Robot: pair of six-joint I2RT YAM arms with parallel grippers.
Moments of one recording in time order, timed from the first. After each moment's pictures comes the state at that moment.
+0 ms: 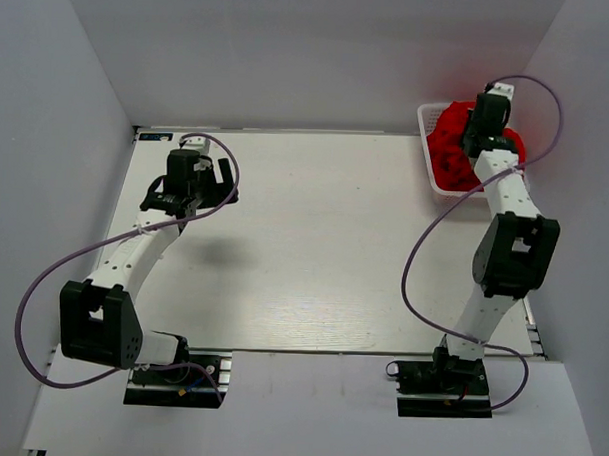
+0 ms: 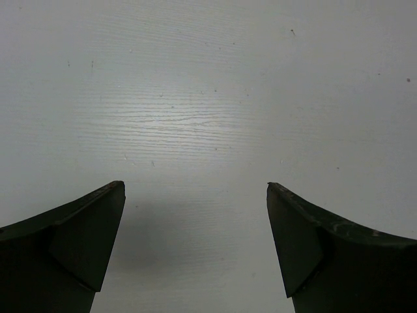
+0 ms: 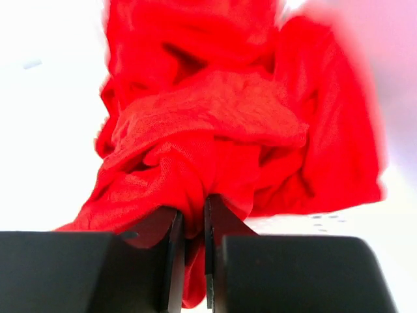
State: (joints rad) left arm -0.17 1.35 1.04 -0.31 -0.01 -0.29; right arm -0.06 1.92 1.70 -0.33 0.28 0.10
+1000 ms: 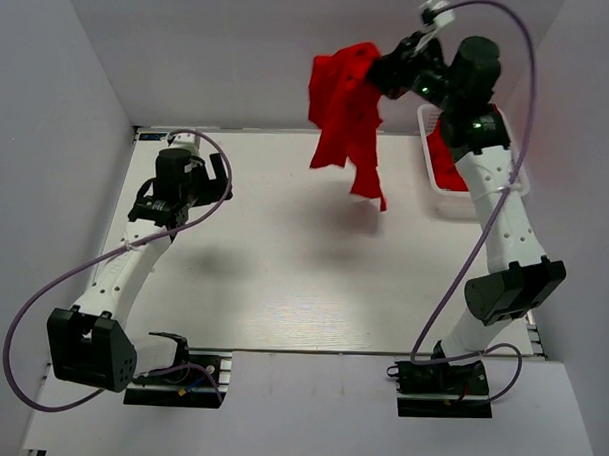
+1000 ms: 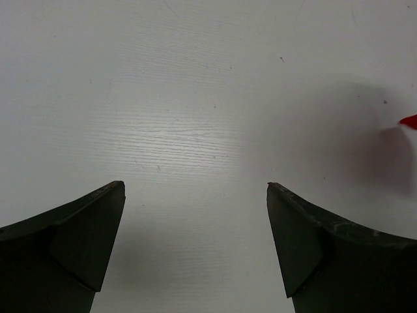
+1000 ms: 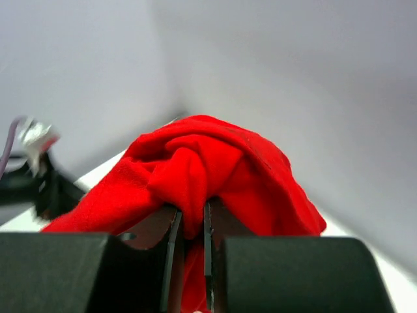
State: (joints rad) left arm -0.17 1.24 1.05 -0.35 -0.05 -0.30; right arm 0.27 1.70 2.05 -0.21 -0.59 0.18
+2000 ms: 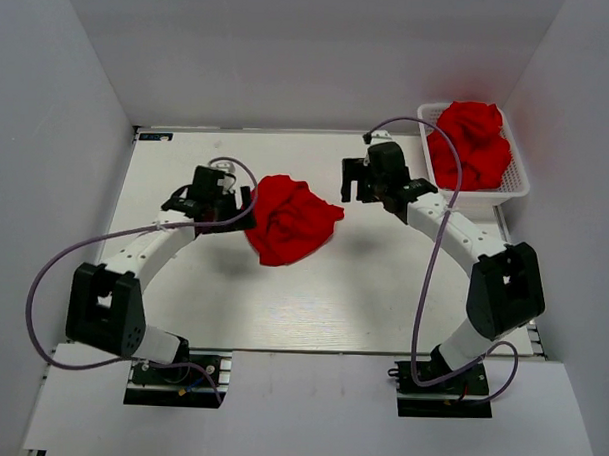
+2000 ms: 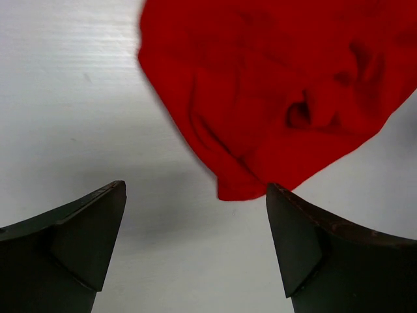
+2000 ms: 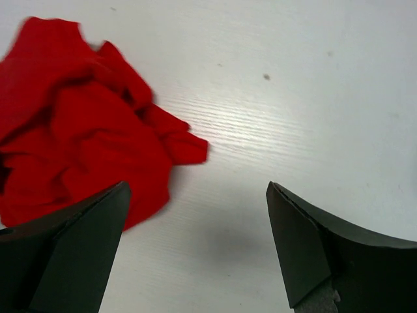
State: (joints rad) left arm -0.26 1.39 1.00 -0.45 0.06 -0.36; right arm 0.51 1.61 1.28 -0.29 0.10 0.22
